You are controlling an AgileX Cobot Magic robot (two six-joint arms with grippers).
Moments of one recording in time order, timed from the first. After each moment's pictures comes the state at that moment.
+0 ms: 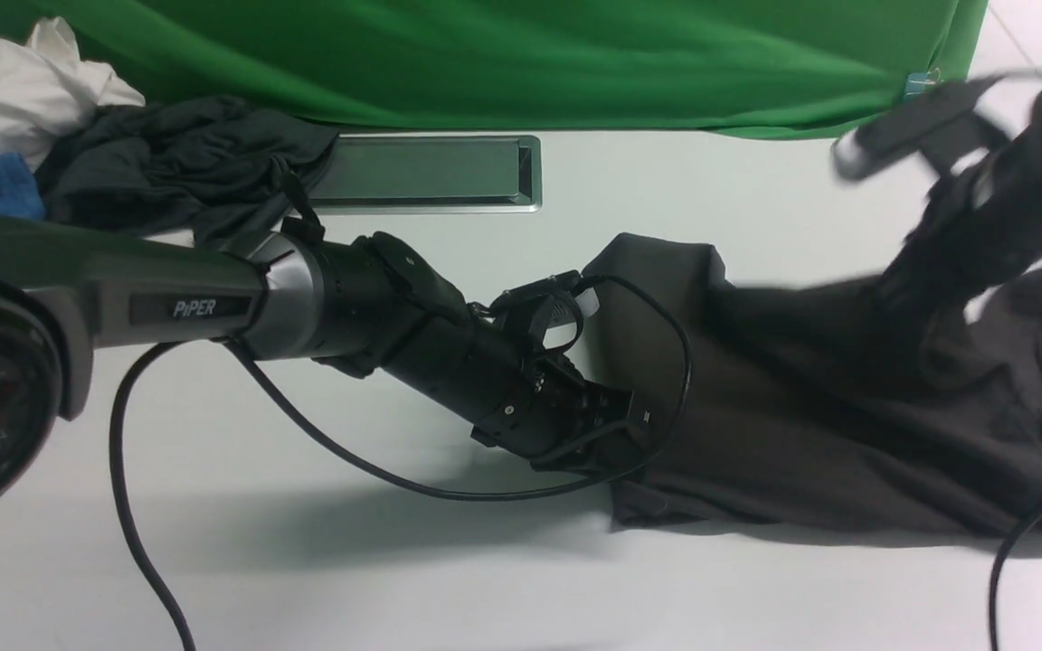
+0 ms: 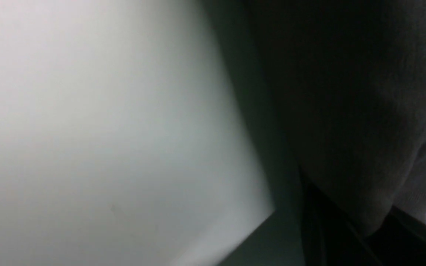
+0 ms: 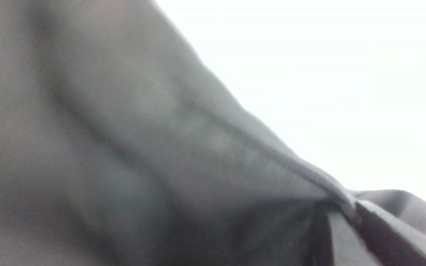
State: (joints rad) right arm 0.19 1.70 -1.22 -0.27 0.70 -0.05; left arm -0.45 2.06 -1.20 -1.08 0.72 0.73
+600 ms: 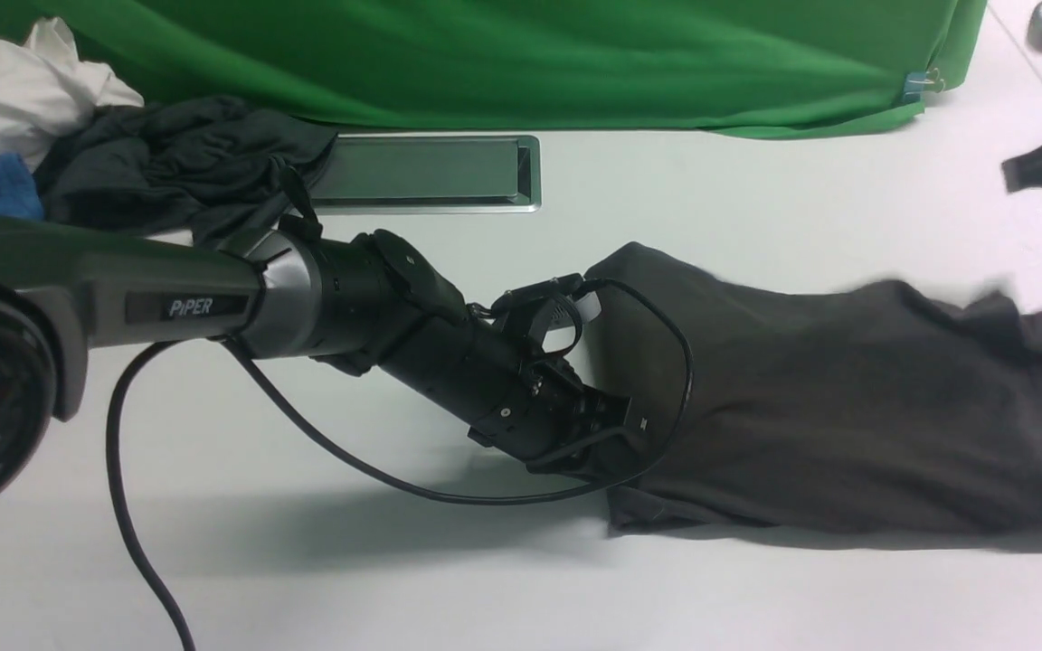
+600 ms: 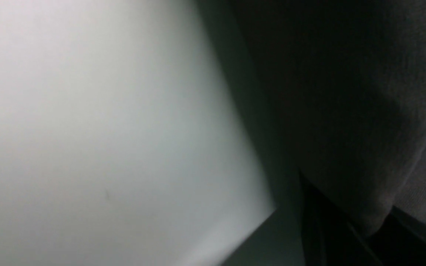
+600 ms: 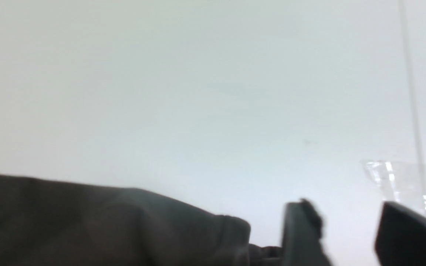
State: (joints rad) right arm -0.03 1.63 -1.25 -0.28 0.56 0.07; left arm -0.45 2.06 -1.20 -1.05 0.73 0.73
